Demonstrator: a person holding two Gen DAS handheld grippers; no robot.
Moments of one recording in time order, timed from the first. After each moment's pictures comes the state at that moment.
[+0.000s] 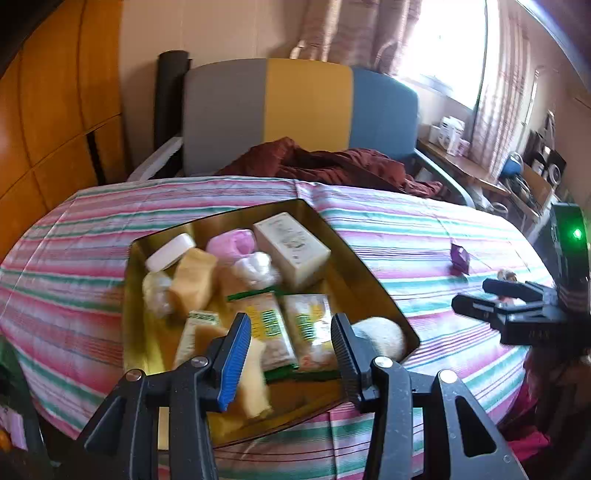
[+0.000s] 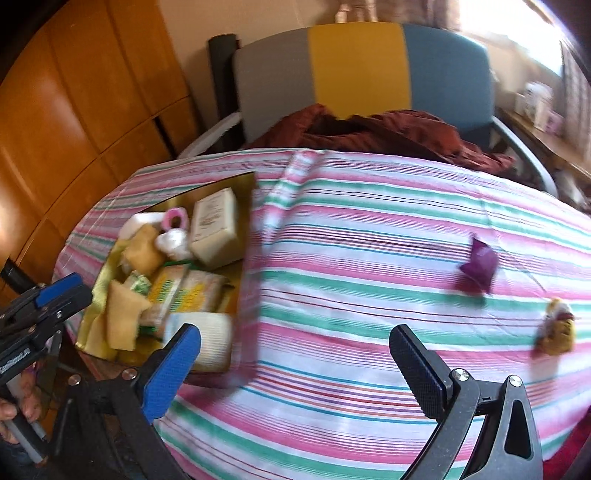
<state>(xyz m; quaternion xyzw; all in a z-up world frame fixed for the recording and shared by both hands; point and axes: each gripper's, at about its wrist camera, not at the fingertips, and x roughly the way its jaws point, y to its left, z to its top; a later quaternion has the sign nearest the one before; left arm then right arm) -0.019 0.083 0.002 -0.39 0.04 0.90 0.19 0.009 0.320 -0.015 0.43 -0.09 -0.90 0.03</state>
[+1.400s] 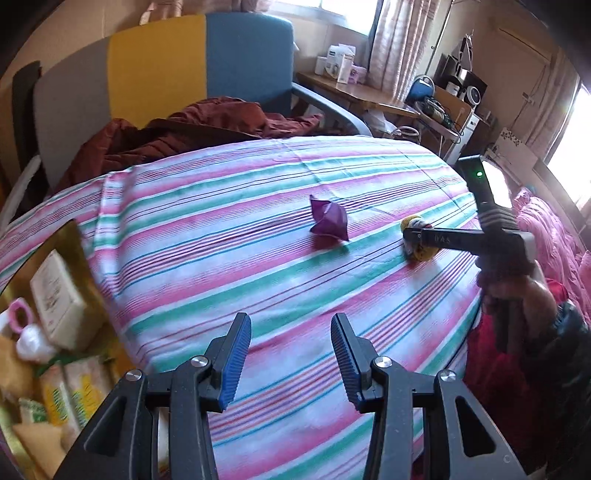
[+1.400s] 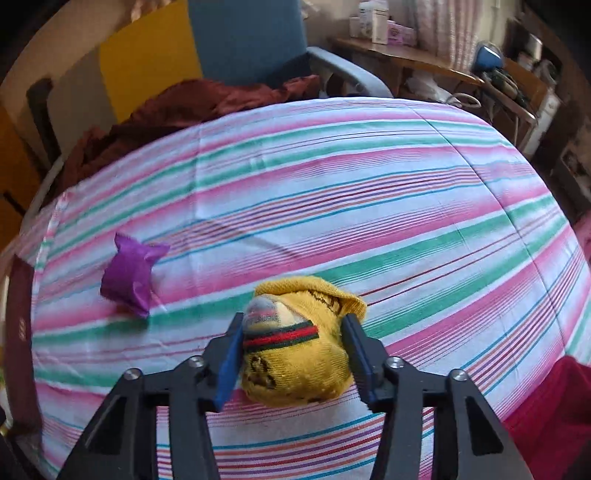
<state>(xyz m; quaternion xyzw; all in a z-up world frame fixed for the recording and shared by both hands) -0.032 0.299 -0.029 -0.46 0.12 0.80 0.37 0.022 0.582 -0.079 0.49 -0.16 -0.83 -0.21</state>
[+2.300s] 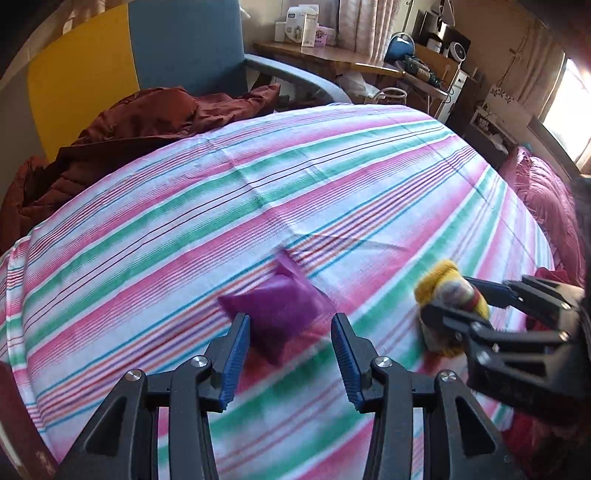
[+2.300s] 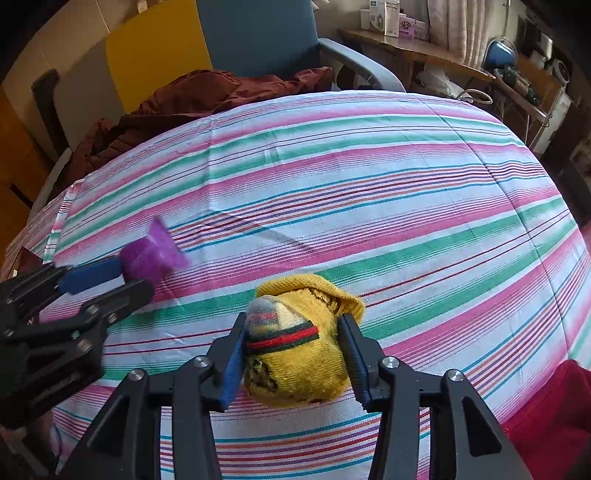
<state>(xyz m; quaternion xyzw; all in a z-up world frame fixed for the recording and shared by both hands) -0.093 0.466 -0.088 -0.48 0.19 0.76 0.40 0.017 0.581 -0.077 0.50 -0.18 -0.82 -0.19</state>
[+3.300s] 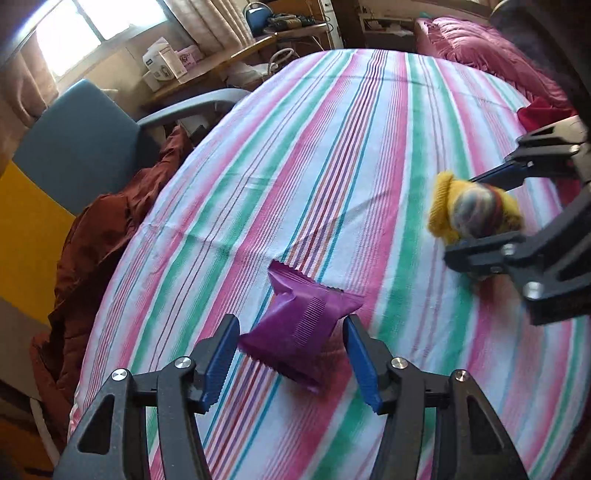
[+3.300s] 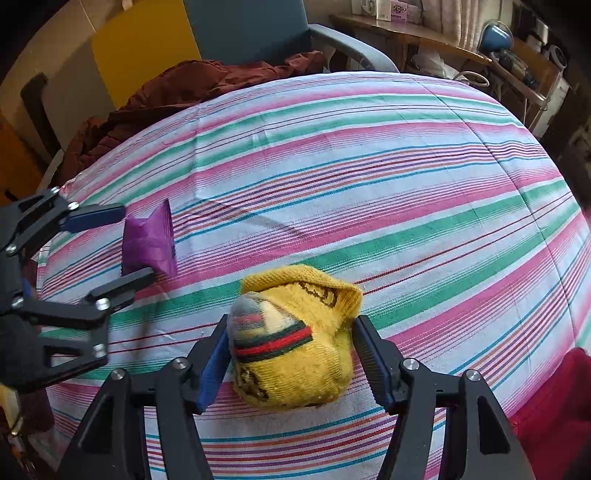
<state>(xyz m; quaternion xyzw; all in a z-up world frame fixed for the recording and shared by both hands) -0.083 0.500 -0.101 -0.32 0.44 0.68 0.49 0.013 0.591 -0.089 0.52 -0.19 -0.81 -0.19</state>
